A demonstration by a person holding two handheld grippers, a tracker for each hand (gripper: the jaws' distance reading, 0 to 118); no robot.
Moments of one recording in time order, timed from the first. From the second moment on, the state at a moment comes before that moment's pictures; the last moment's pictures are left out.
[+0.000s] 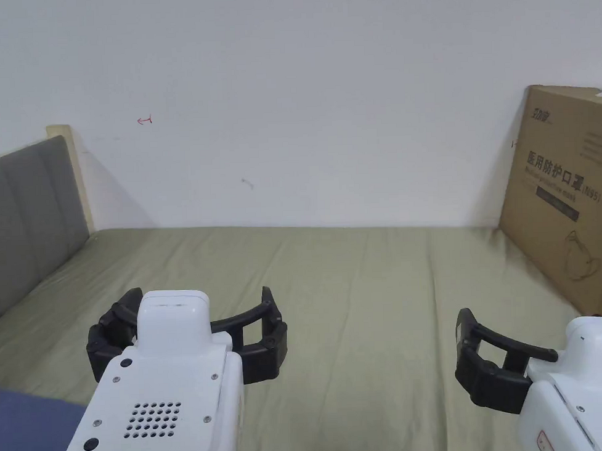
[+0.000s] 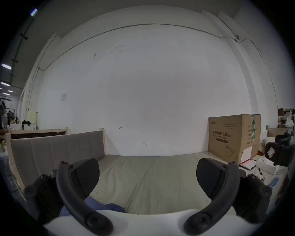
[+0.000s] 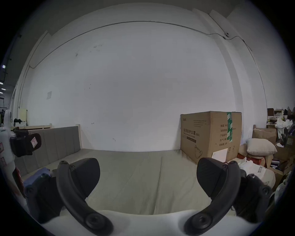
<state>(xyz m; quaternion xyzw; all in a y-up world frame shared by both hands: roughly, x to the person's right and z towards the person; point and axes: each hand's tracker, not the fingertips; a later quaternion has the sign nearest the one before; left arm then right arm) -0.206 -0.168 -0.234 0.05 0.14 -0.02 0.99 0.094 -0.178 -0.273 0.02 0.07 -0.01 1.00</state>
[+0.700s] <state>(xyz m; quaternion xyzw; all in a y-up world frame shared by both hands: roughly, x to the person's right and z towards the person) -0.200 -0.180 -0.259 -0.05 0.09 -0.03 0.99 0.109 -0.185 -0.289 -0.04 0.08 -0.06 0.99</state>
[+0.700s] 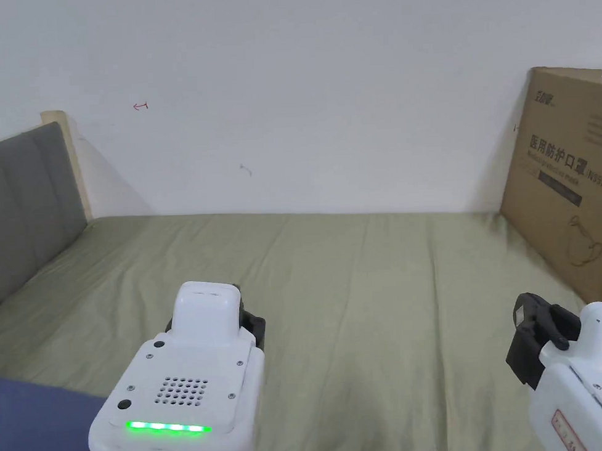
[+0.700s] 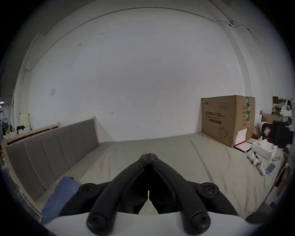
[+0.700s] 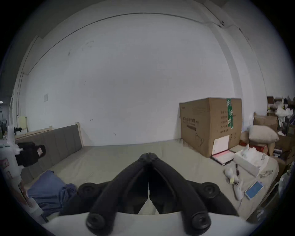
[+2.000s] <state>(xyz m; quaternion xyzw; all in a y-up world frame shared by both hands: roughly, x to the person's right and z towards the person) -0.538 -0.258 -0.222 -0.37 0.22 0.23 0.87 -0.054 -0.223 -0.325 -0.19 0.33 0.01 0.92</state>
